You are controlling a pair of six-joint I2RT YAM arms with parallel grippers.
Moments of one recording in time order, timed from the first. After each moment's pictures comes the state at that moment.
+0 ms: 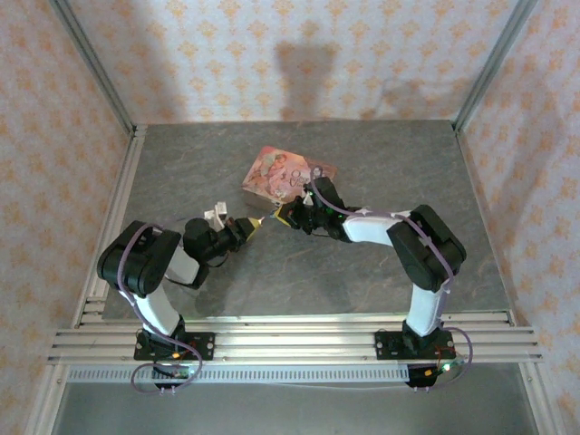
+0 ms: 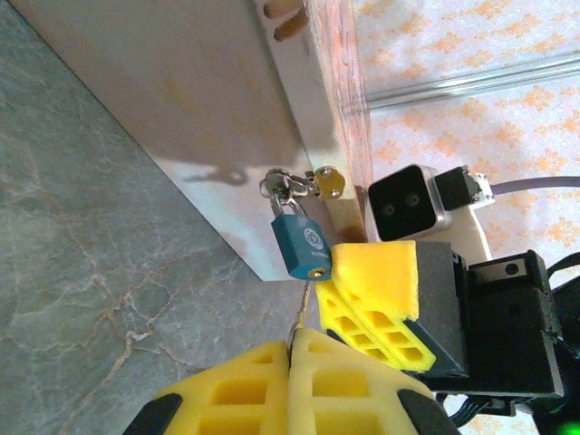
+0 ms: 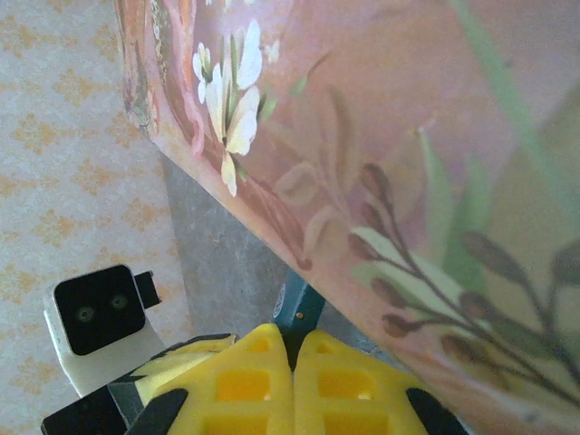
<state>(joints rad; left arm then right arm) -0.23 1.73 0.28 1.20 0.57 -1.21 0.63 1.84 0.98 0.27 -0.45 1.18</state>
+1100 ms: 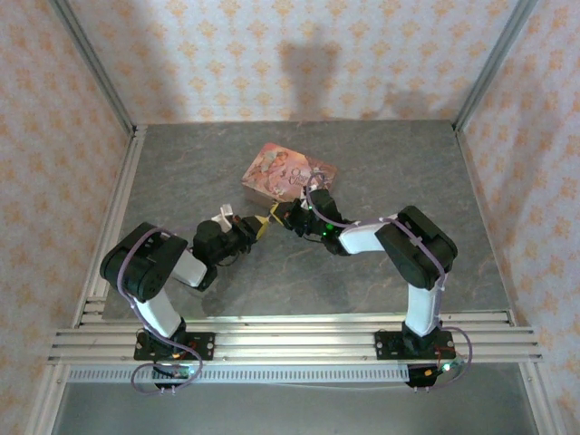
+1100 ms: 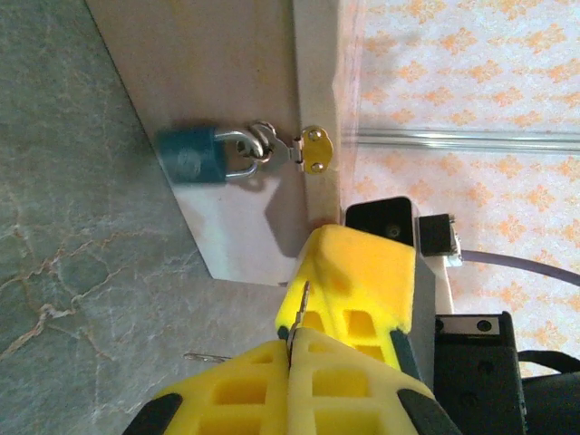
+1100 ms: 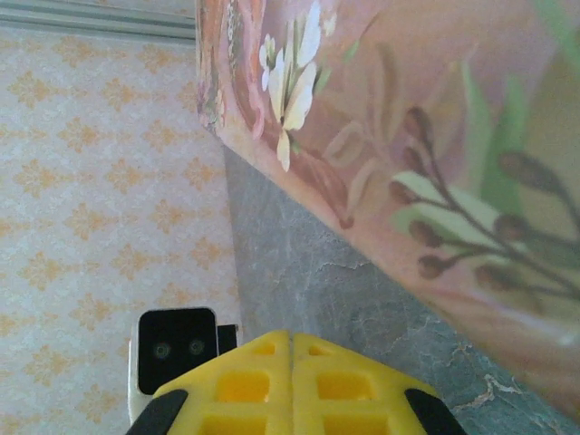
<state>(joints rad) -0.36 1.72 0.30 1.21 0.38 -1.47 0.69 1.89 0.87 0.64 -0.33 1.33</state>
